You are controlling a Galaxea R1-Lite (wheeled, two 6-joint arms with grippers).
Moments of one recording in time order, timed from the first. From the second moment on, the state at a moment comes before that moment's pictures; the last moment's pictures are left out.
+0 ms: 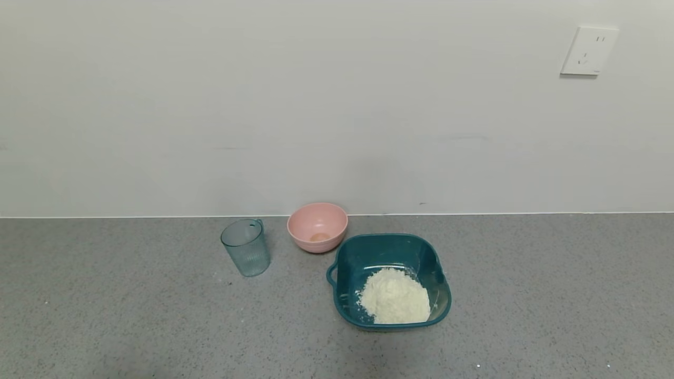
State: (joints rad) left arm -0.10 0.38 -0.66 0.28 0.05 0.14; right arm 0.00 0.00 0.00 0.01 0.00 0.00
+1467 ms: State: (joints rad) left arm 0.00 0.00 -0.01 -0.04 -0.01 0.10; right arm 0.00 0.00 0.00 0.01 0.00 0.00
